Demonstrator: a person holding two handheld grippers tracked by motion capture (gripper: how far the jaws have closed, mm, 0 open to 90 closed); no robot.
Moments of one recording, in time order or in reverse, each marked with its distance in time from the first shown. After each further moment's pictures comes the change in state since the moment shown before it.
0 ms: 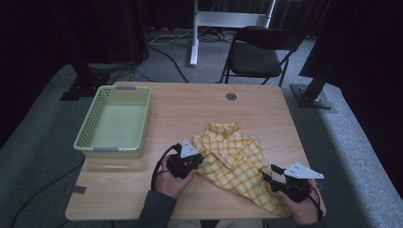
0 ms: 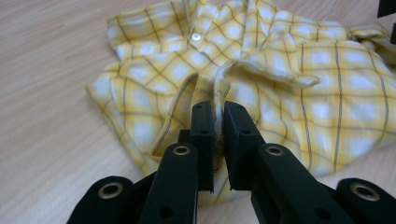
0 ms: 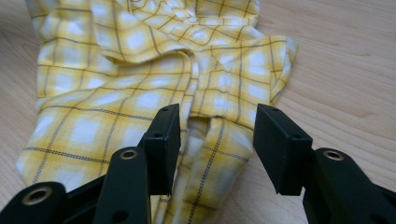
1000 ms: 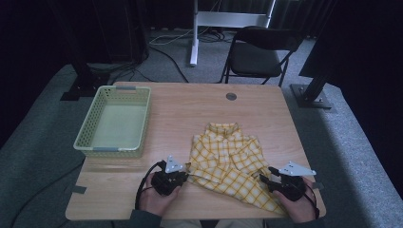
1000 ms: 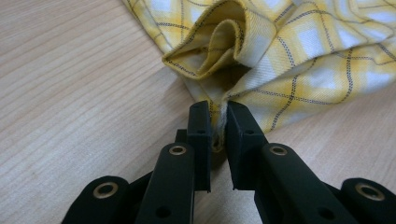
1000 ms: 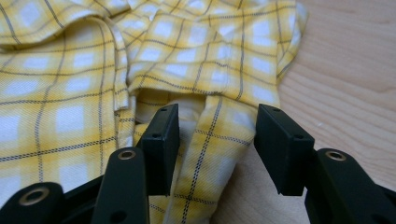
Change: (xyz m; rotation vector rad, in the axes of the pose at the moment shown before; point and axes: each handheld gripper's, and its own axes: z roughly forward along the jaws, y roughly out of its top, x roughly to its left) left arm 0.008 -0.060 -0.012 0.125 0.010 -0.074; right arm -0.002 -0.006 0.017 0.095 0.005 0.026
